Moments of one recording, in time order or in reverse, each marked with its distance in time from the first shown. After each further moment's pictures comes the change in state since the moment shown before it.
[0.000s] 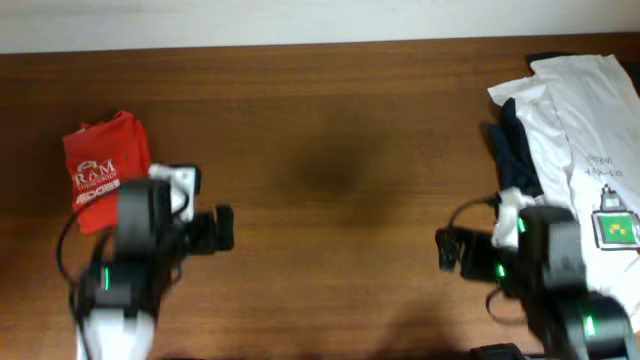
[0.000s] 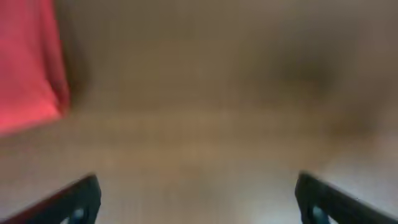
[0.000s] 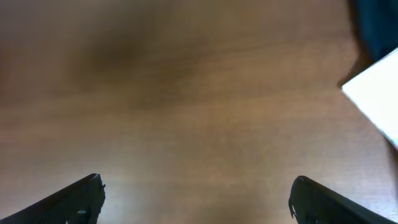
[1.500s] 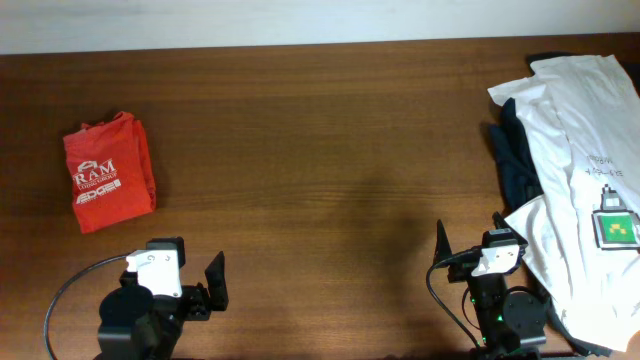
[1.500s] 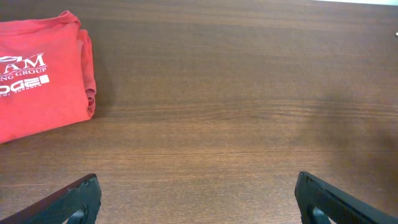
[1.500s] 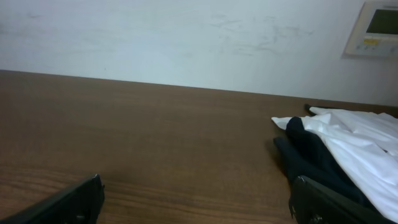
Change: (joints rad) left arm 0.000 -0.603 -0.257 -0.031 -0.029 -0.011; right arm 0.000 -0.699 -0.882 0.991 0.156 -0.371
